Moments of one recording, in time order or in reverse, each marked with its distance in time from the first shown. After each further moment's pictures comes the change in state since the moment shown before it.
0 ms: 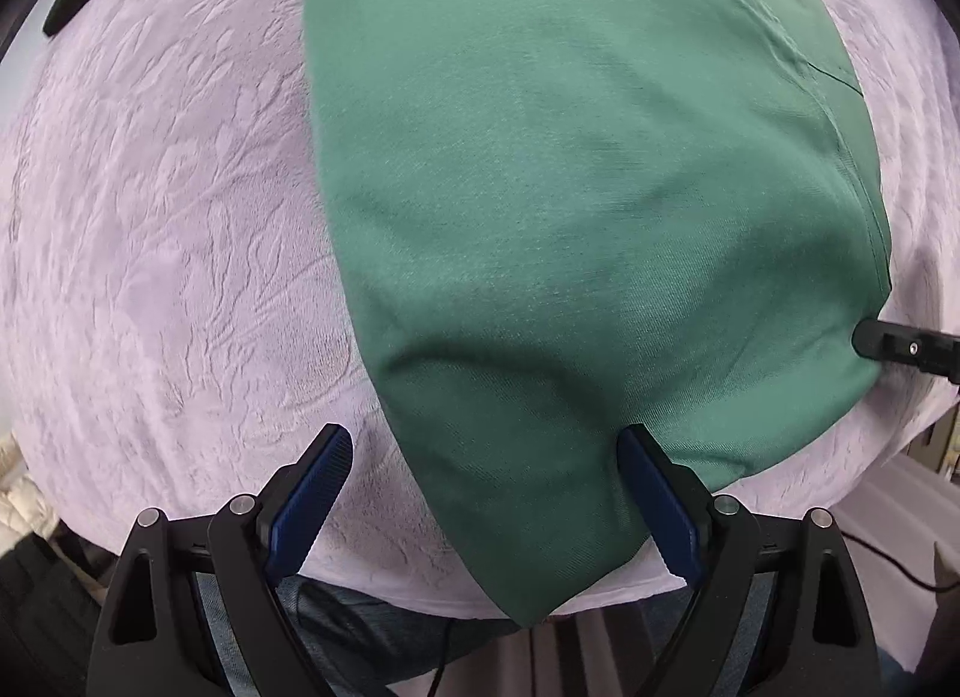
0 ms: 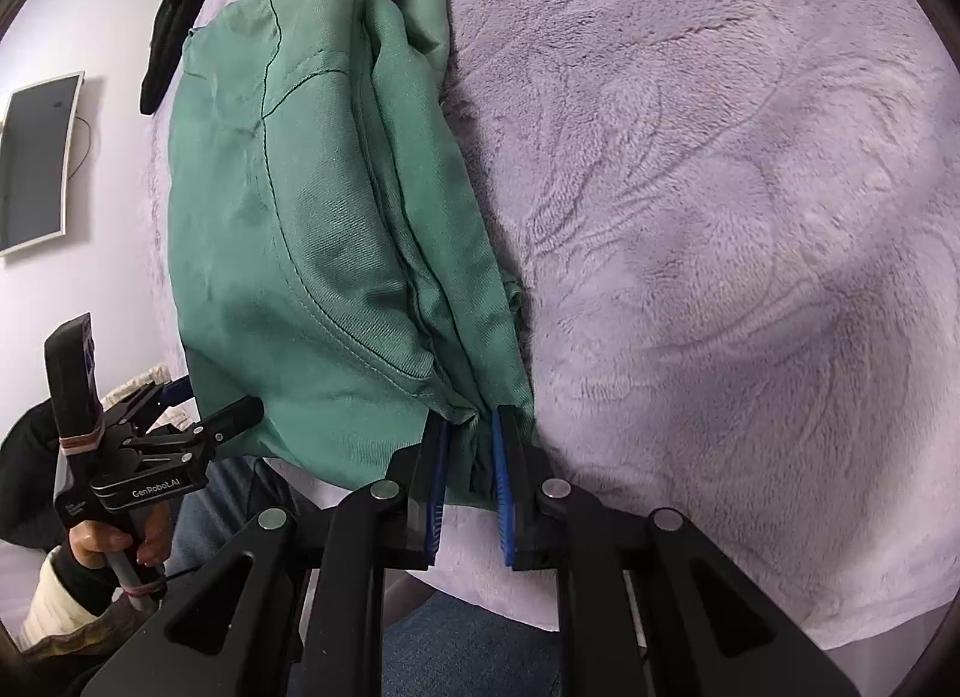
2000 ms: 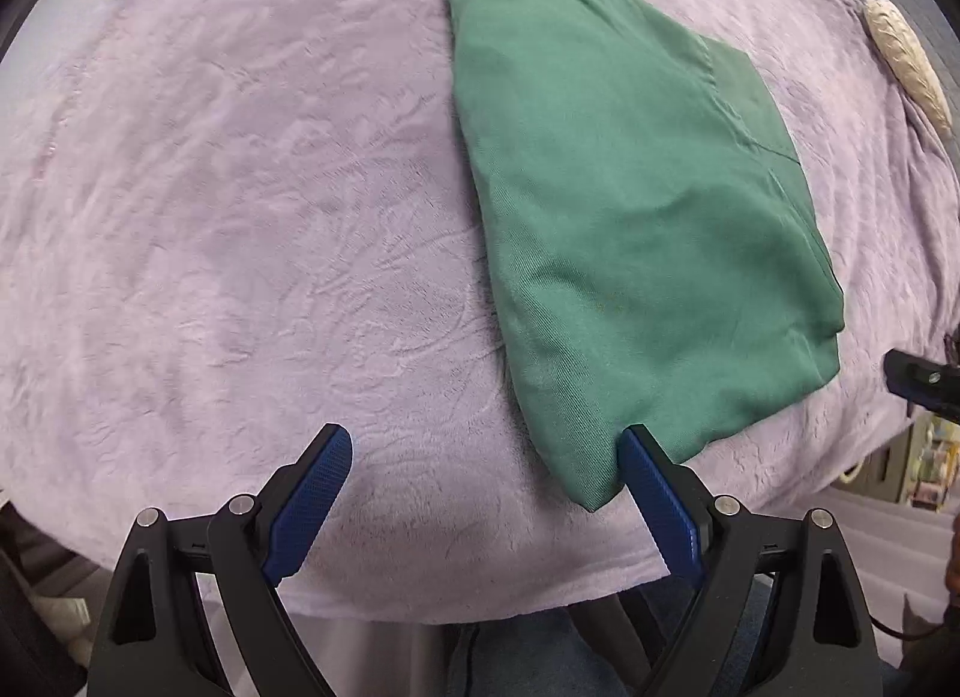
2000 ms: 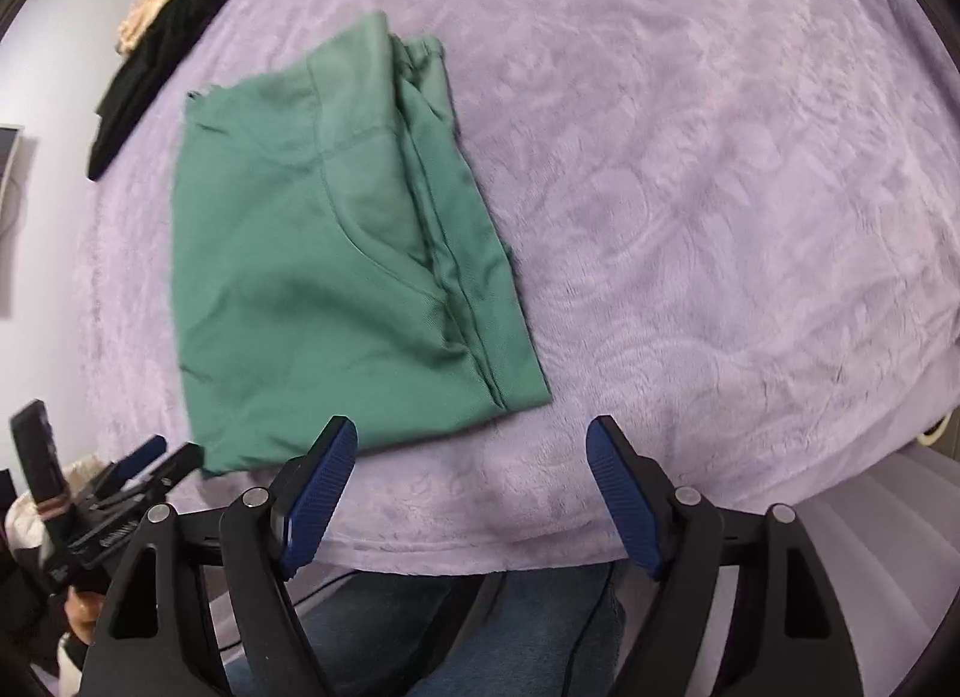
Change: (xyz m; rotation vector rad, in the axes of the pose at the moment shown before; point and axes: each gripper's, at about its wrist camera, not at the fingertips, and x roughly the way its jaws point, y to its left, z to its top) left arm -0.054 0.126 -0.108 -0.066 -0.246 -0.131; right arm -0.056 0.117 -0.140 0.114 -0.294 -0.282
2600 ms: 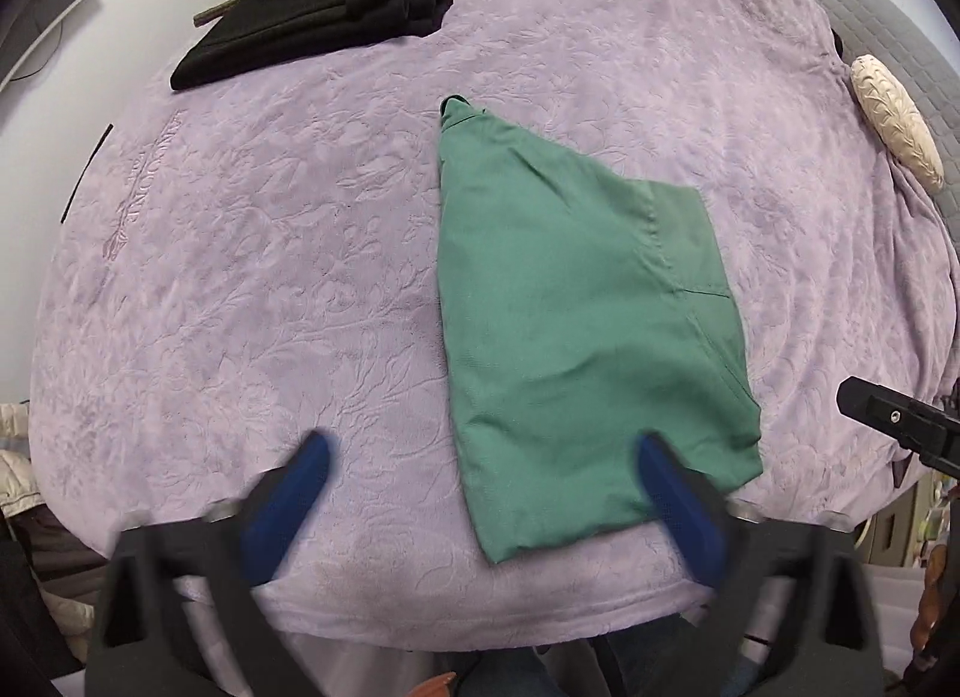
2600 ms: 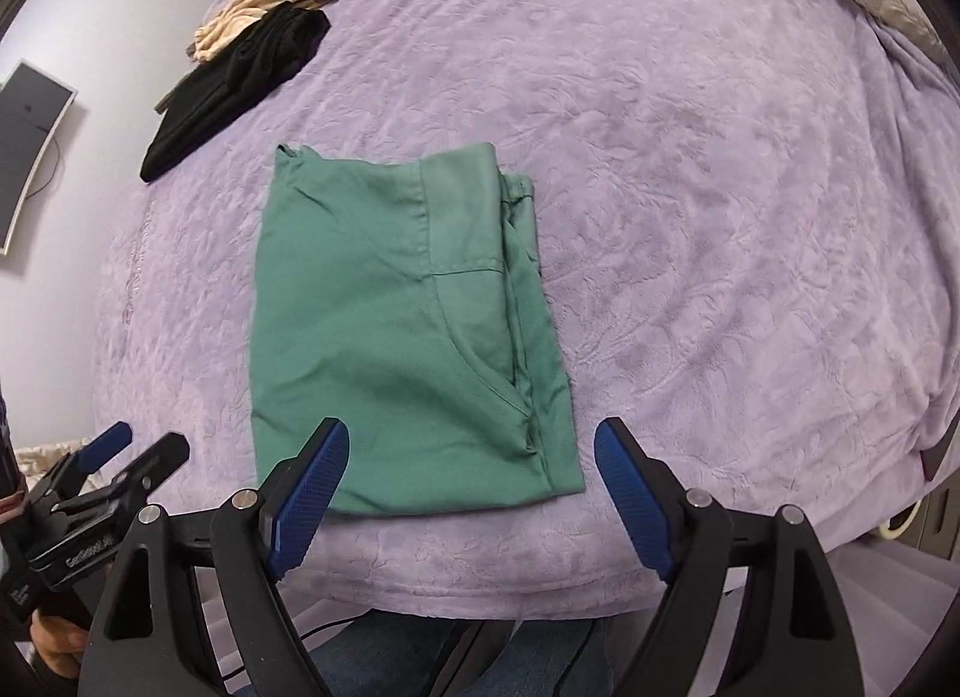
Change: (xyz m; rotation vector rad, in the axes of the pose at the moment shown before) left arm -0.085 -0.047 0.030 -0.040 -0.212 0.064; right arm -0.051 0.059 0.037 -0.172 -0.177 -0.043
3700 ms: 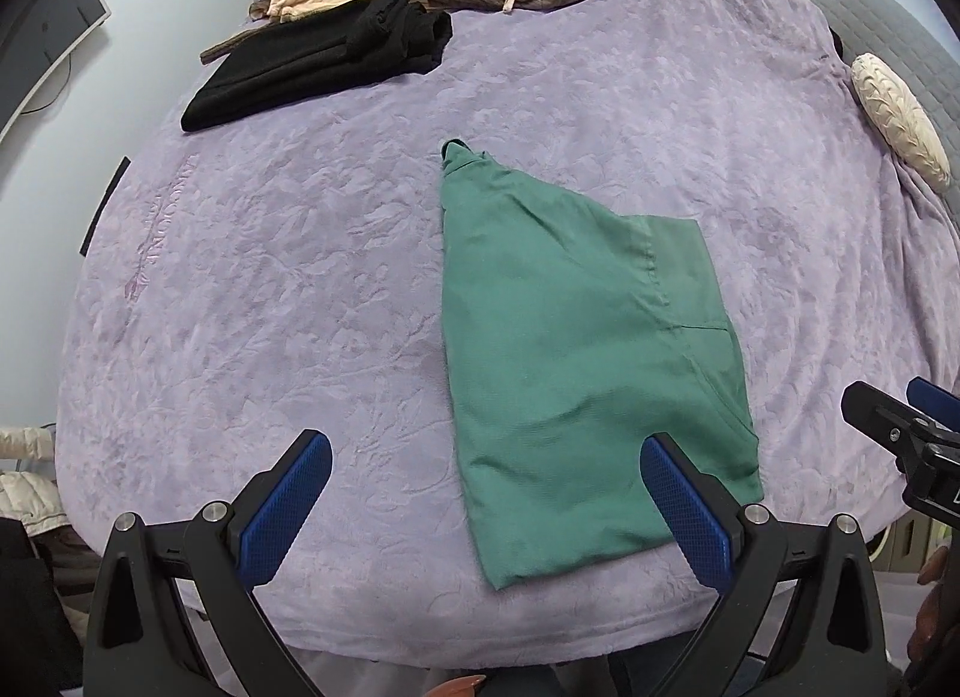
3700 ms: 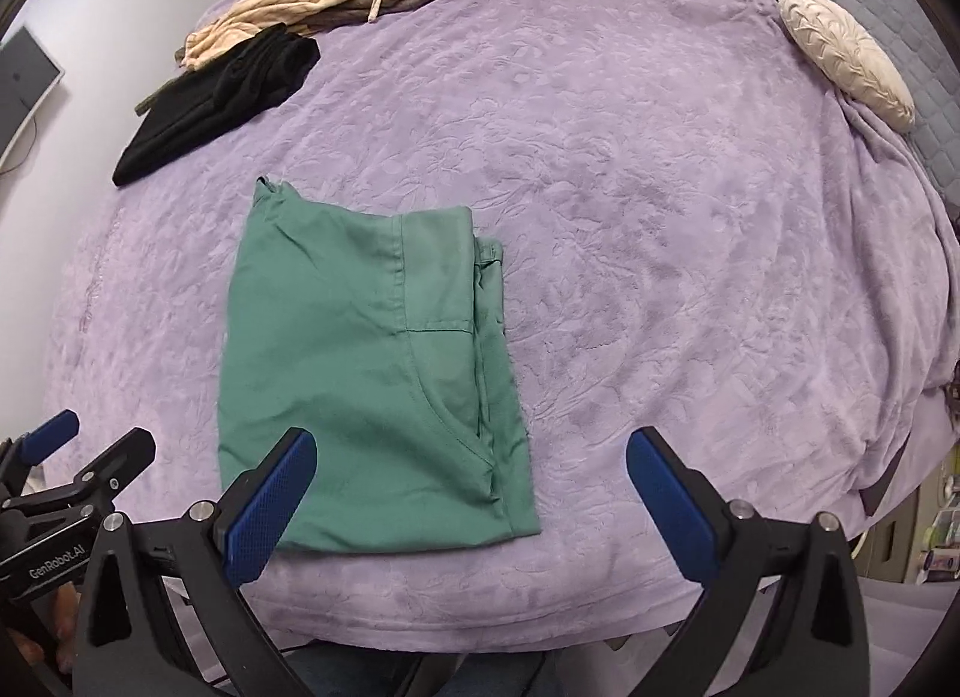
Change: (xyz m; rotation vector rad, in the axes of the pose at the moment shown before) left arm -0.013 -0.018 0.018 0.021 -0.047 0.056; right arm -0.018 0.025 0.007 -0.063 -0.110 -0.169
